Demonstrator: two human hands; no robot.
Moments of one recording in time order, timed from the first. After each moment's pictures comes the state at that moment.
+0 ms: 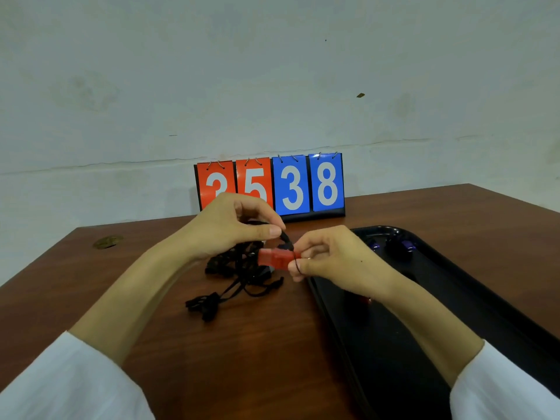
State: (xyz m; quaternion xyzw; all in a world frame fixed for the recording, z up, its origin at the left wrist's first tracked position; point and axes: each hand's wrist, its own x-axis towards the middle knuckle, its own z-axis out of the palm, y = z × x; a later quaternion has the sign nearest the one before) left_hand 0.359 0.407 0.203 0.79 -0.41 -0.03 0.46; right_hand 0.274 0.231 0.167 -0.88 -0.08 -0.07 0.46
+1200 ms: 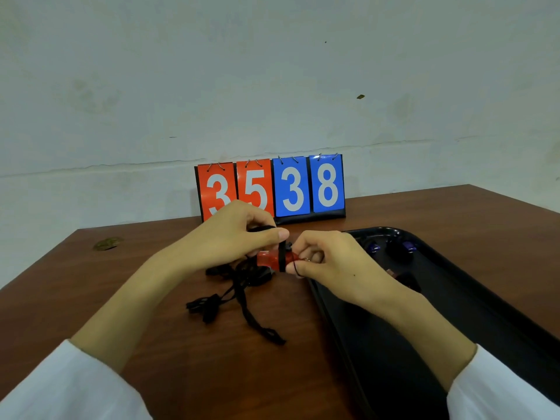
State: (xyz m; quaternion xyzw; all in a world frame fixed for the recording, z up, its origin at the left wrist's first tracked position) left_hand 0.354 0.404 0.200 0.85 -0.42 0.02 0.33; right_hand 0.276 0.237 0.162 -0.92 -0.09 -0.13 0.36
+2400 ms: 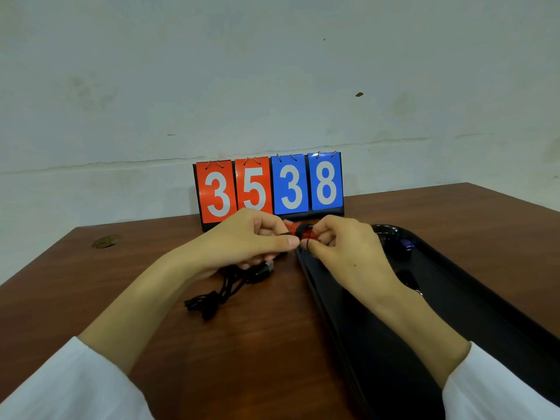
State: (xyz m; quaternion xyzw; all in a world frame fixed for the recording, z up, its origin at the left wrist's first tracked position) left_hand 0.344 0.395 0.197 0.81 -0.39 -0.15 0.42; right_hand 0.278 0.231 0.156 -0.91 0.06 -0.27 0.30
